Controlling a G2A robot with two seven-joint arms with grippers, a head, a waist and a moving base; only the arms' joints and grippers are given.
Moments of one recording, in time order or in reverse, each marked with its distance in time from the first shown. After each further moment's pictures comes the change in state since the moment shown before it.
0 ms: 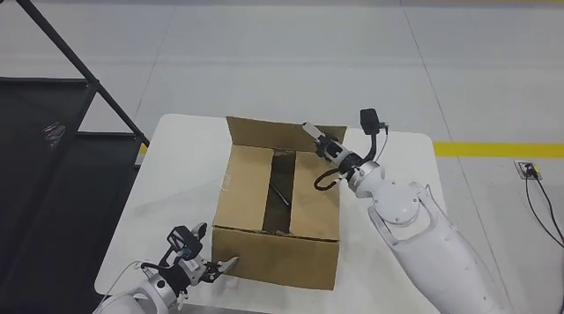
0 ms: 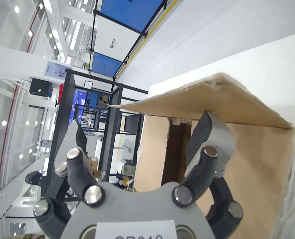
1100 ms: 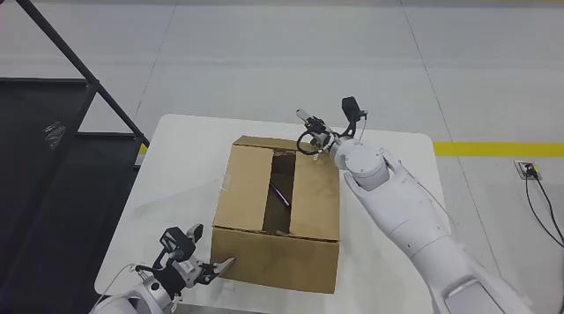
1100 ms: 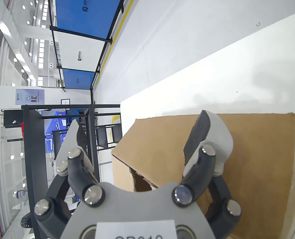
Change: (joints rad) left arm 0.021 0.012 -0.022 -0.004 -0.050 -0.016 0.012; right arm 0.382 -0.200 -0.193 0.730 0.165 -0.051 -0.003
